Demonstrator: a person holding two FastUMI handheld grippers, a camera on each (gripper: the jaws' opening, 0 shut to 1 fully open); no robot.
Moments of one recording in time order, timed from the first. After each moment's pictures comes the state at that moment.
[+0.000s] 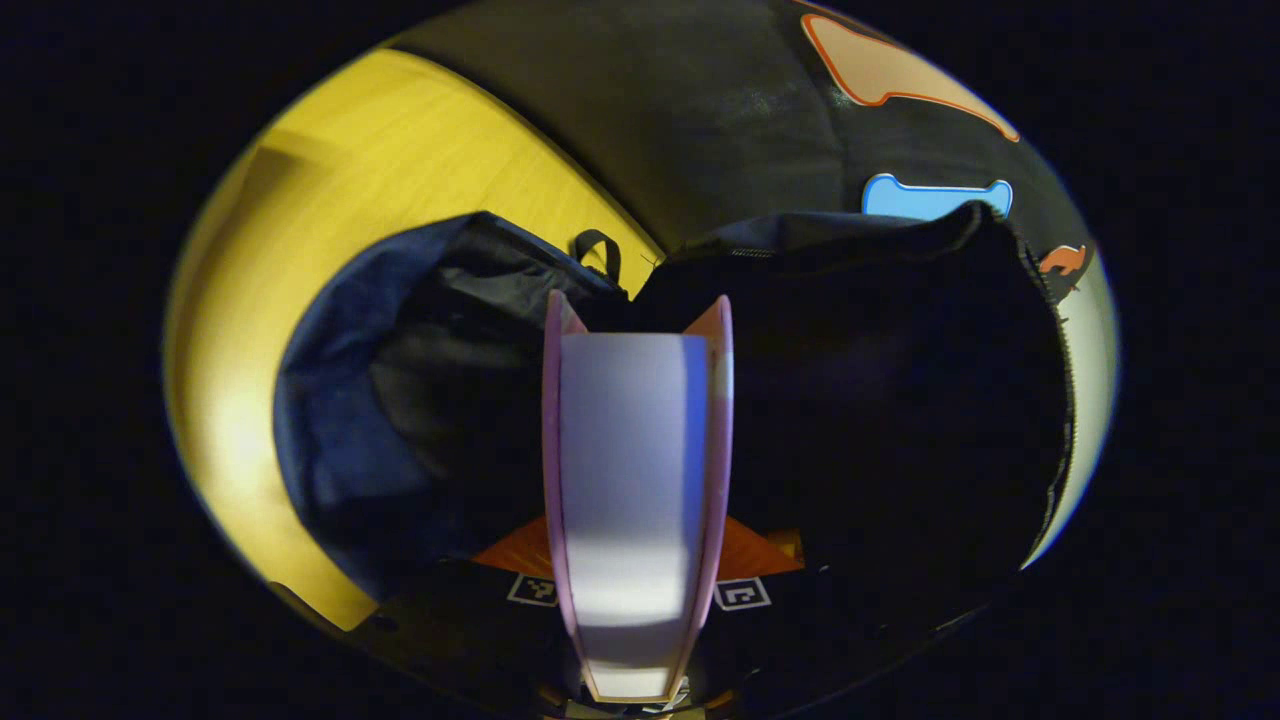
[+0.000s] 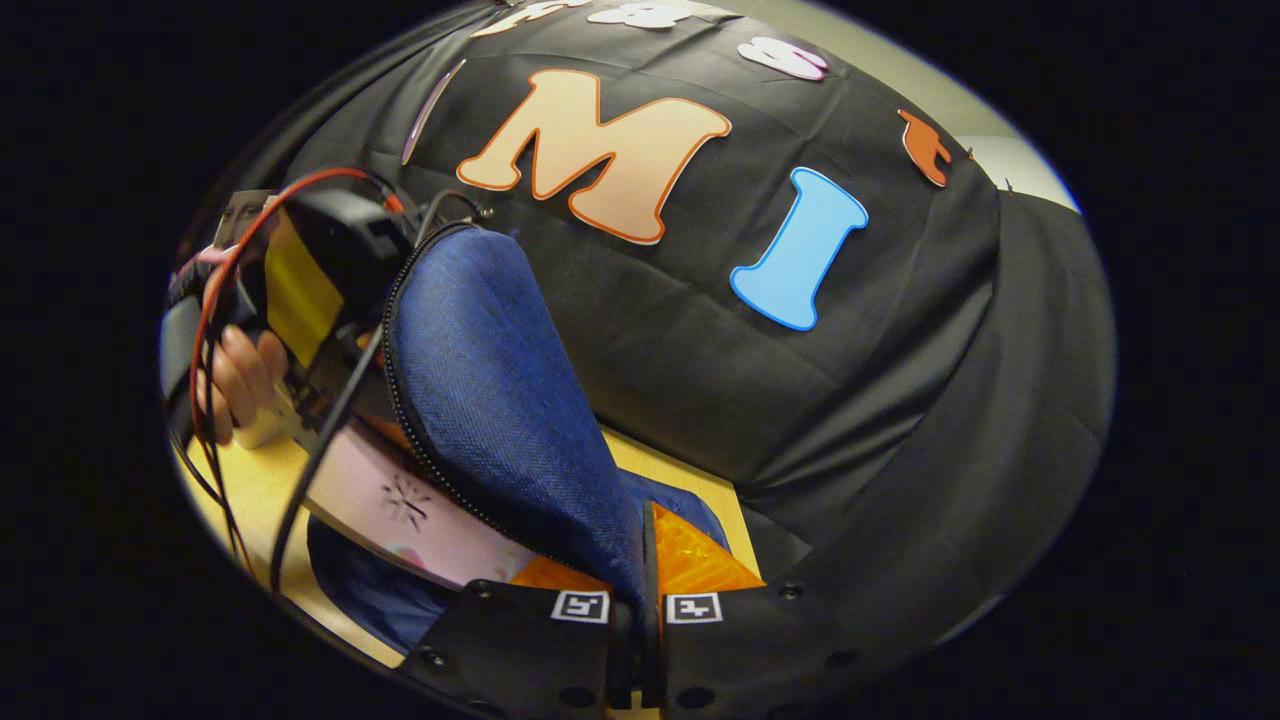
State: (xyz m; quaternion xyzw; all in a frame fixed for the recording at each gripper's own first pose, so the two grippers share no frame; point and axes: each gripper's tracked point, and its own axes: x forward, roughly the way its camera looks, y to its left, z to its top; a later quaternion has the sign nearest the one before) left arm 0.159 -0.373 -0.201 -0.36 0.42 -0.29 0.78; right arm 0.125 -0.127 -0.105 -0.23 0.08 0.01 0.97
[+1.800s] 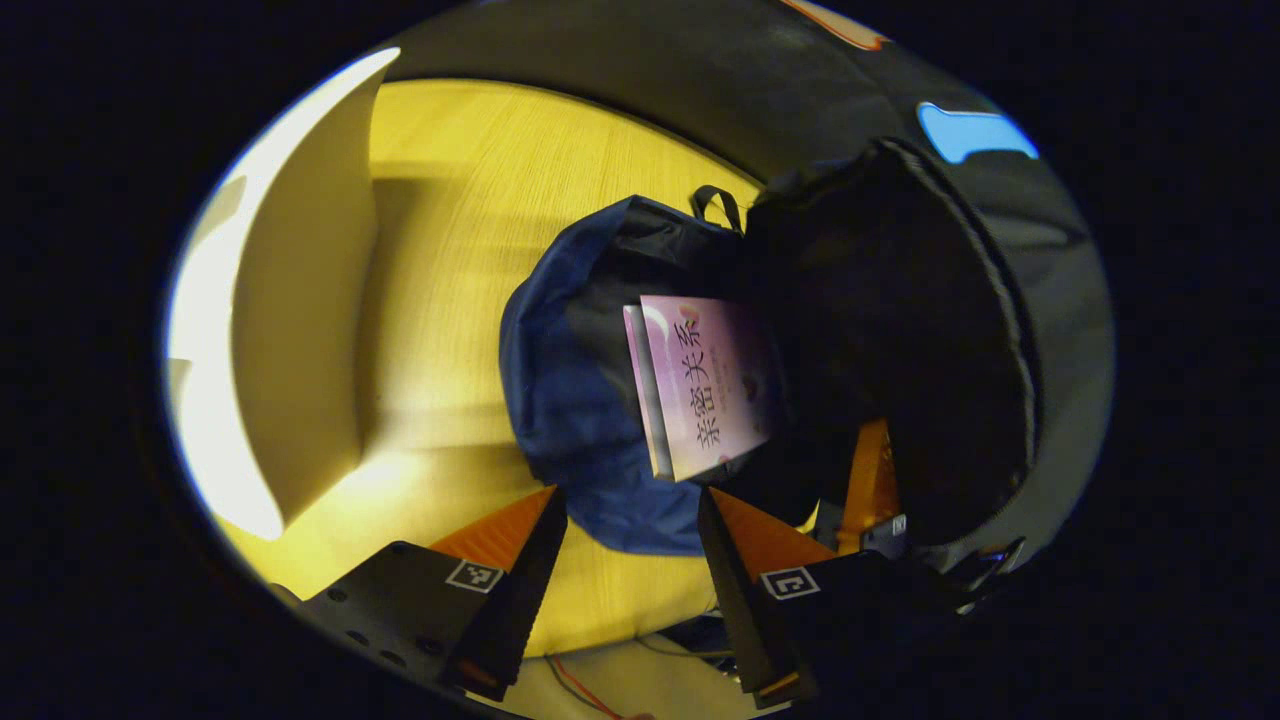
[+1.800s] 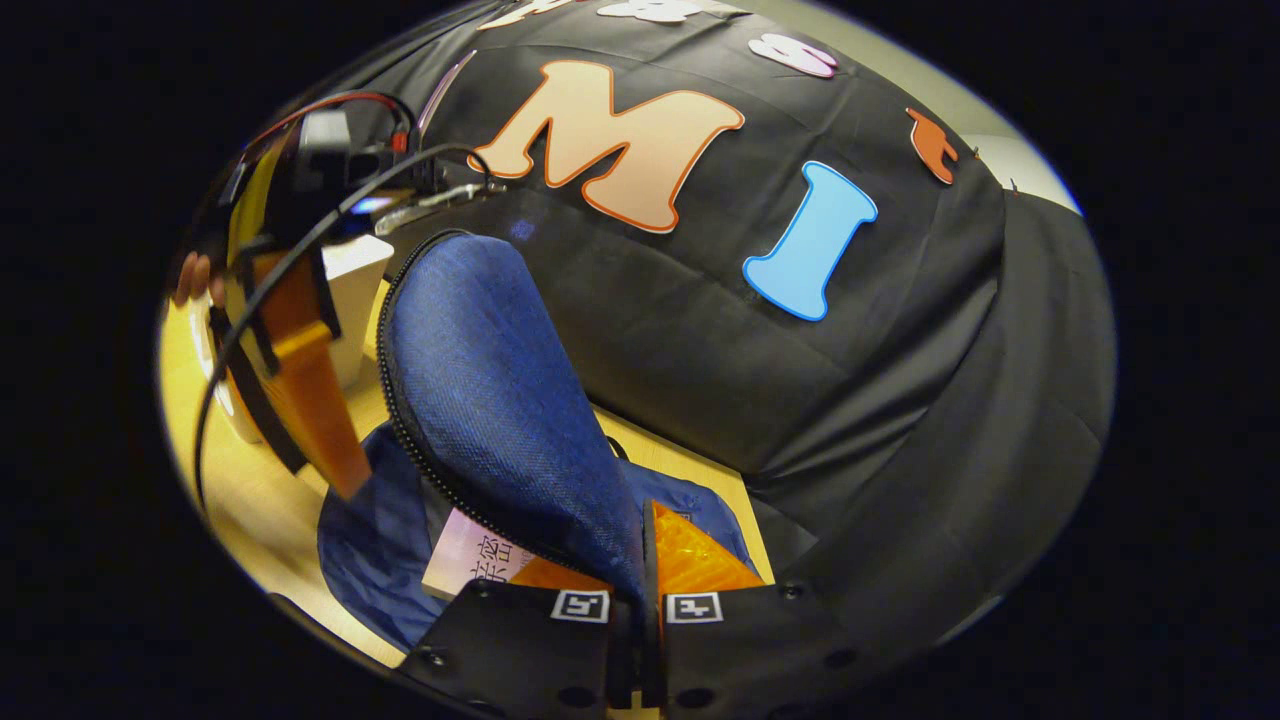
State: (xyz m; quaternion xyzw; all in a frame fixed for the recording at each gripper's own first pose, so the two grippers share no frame) left arm 0.069 -0.245 -0.208 -0.14 0.55 -0.16 0.80; right arm 0.116 -0.113 -0.123 -0.23 0.10 0.00 0.97
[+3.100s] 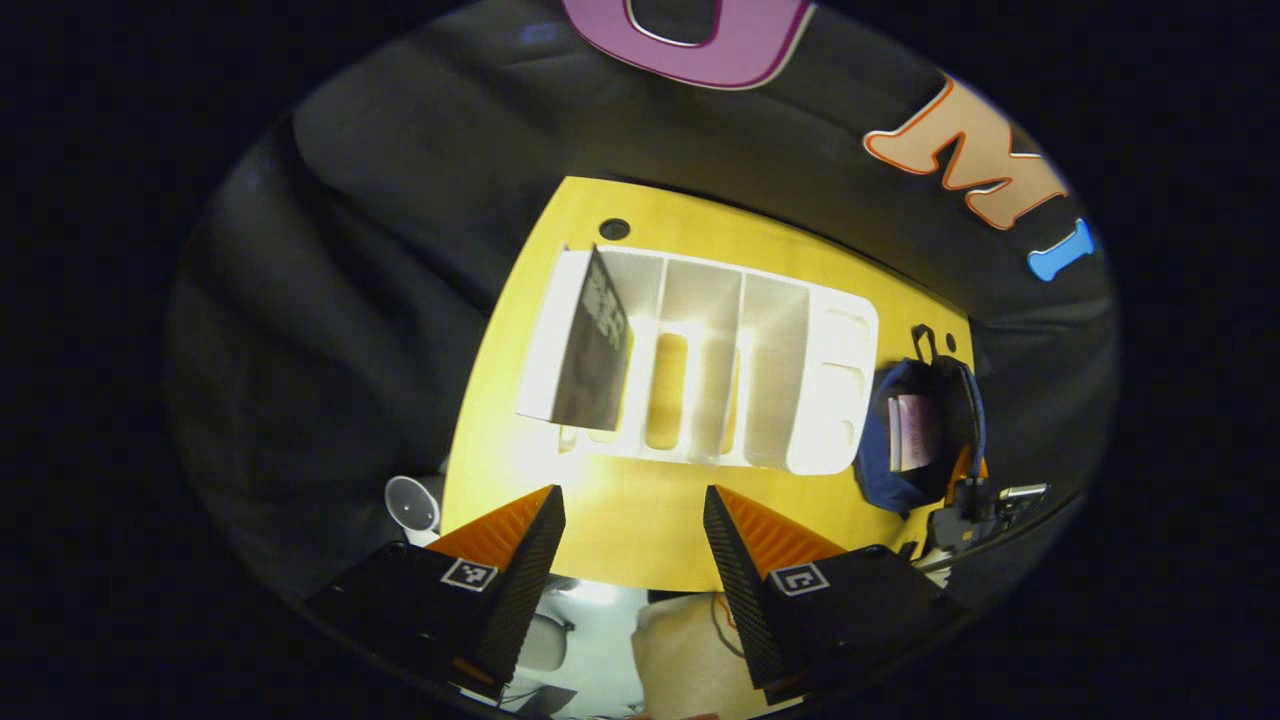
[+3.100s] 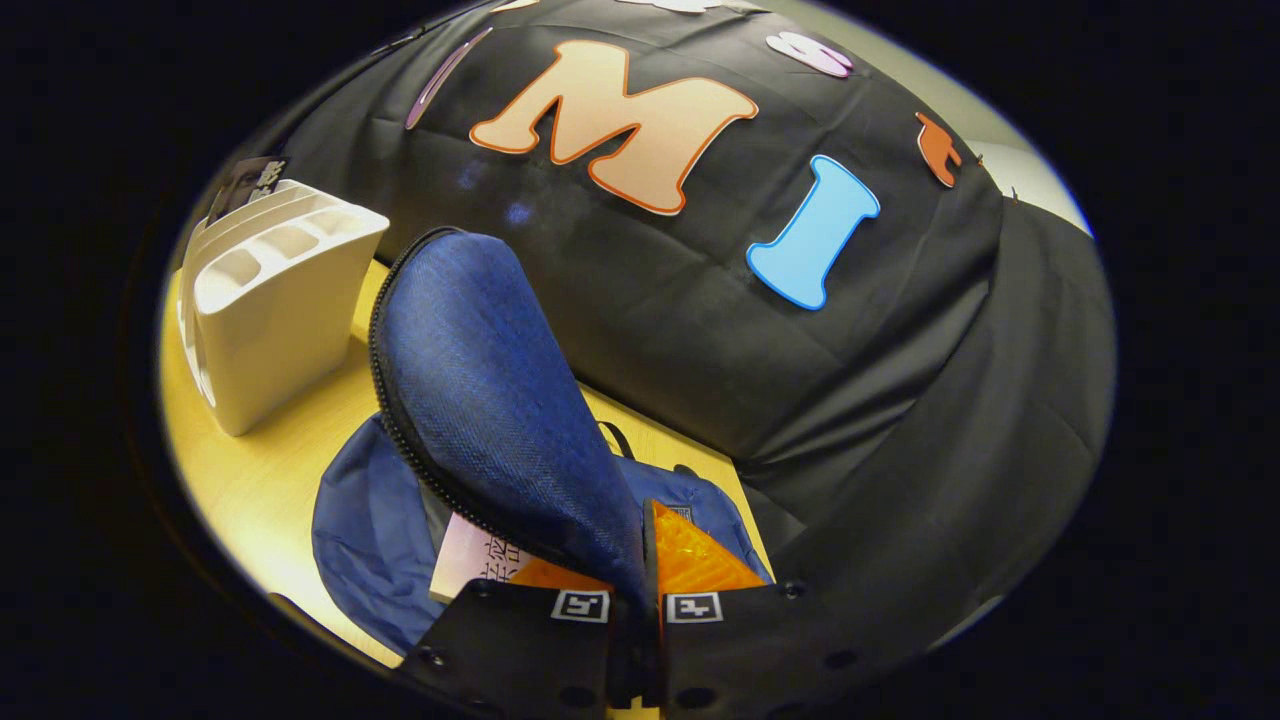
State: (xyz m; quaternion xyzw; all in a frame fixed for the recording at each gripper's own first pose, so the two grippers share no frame) left arm -0.009 0.158 0.031 -0.03 0.51 0.11 0.86; right arm 0.120 -0.097 -0.145 -0.25 0.13 -0.04 0.96
